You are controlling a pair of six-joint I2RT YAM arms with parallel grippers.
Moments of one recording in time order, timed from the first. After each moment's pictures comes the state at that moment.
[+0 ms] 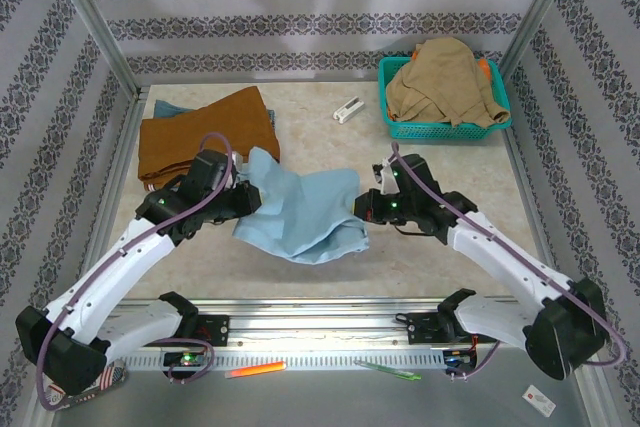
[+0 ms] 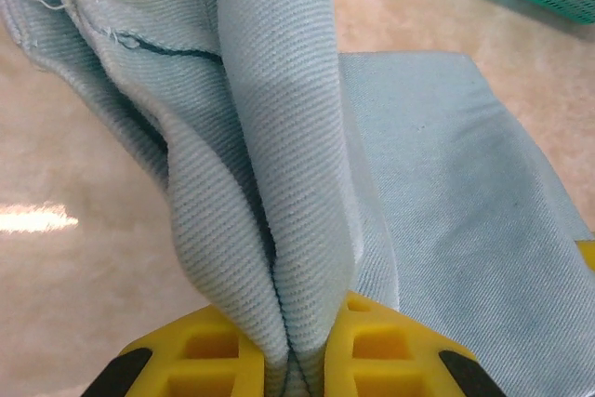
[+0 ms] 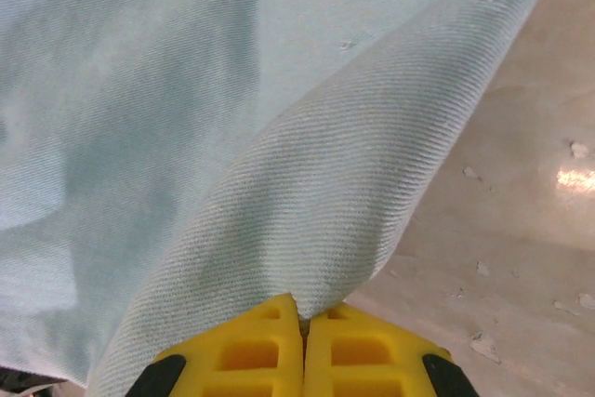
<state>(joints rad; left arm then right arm) -0.51 1.03 1.01 -0.80 0.09 -0.69 0.51 1.09 0.82 -0.52 -0.44 0.68</state>
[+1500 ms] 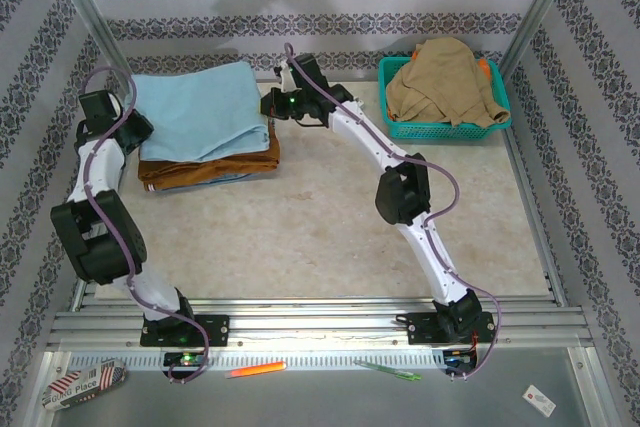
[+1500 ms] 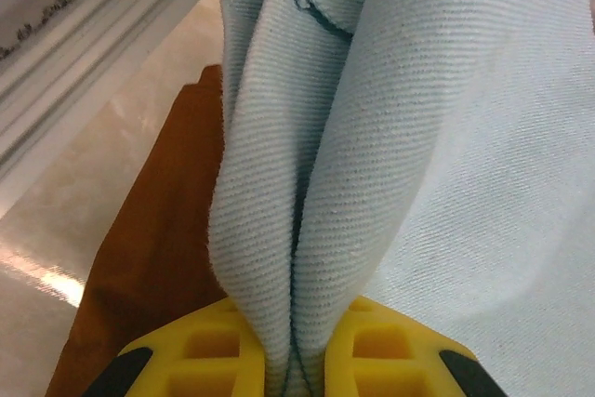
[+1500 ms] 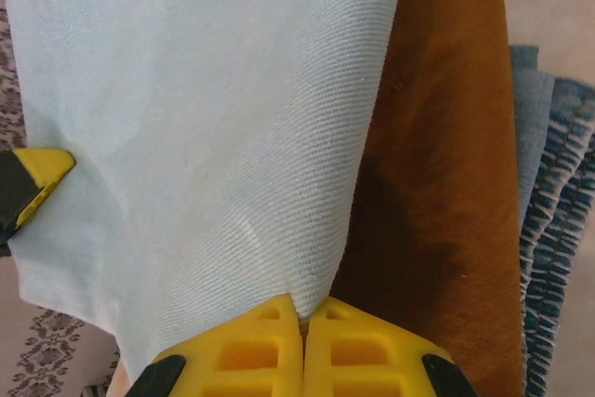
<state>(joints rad) 0.44 1.70 1.34 -0.39 0.26 -0.42 0.56 2.56 2.55 -0.62 -0.51 0.62</state>
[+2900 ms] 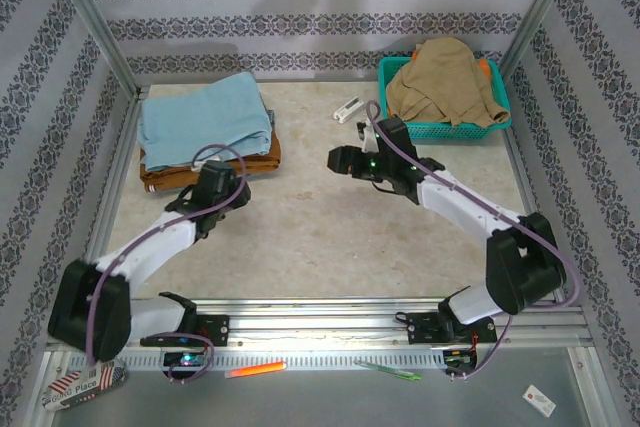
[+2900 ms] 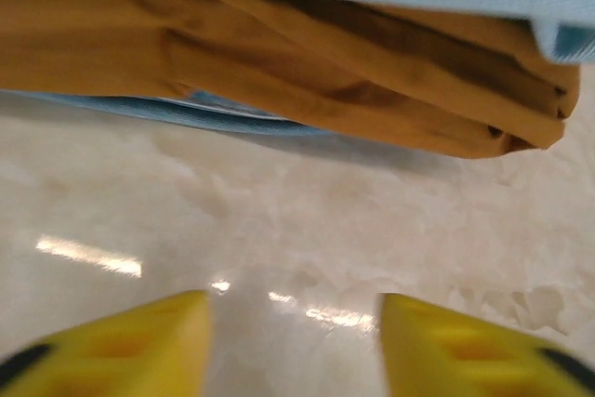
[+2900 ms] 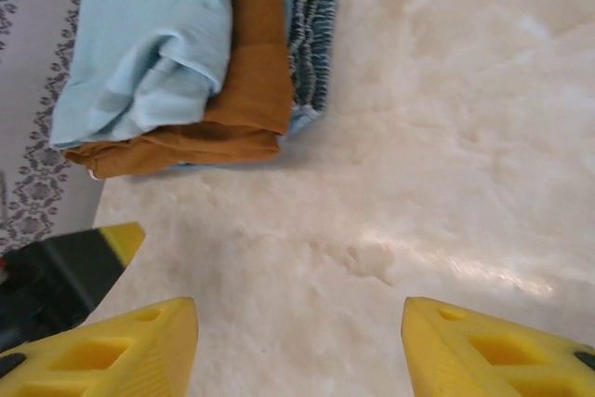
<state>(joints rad) -0.33 1.28 0.66 -0.21 -0.18 -0.65 0.45 1.45 0.98 -0.16 -0.39 0.63</state>
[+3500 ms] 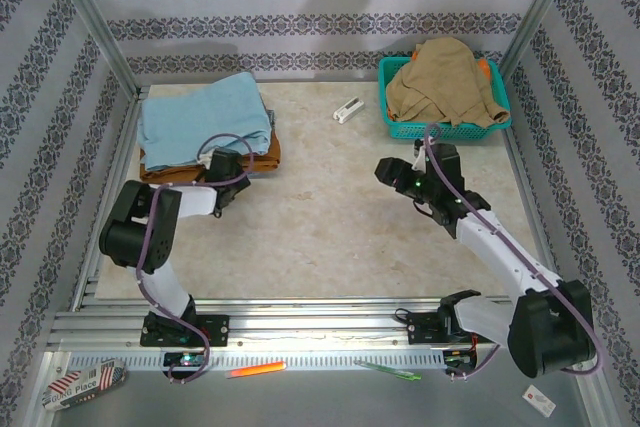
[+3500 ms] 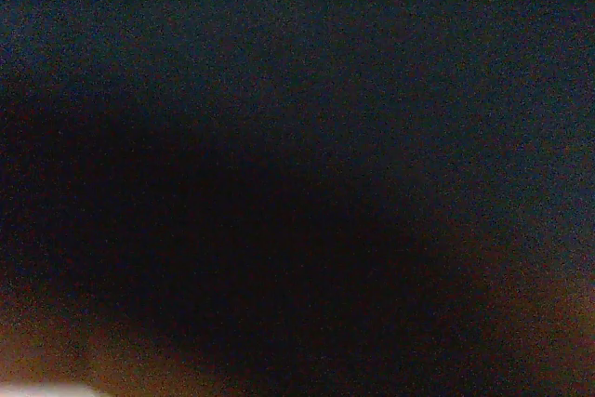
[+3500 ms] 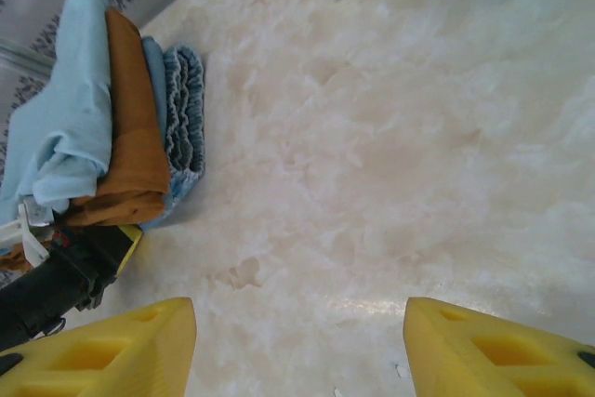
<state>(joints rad) -0.16 1.76 0.78 0.15 -0.16 -0.76 0.24 1.12 0.70 -0.17 -0.30 0.68</state>
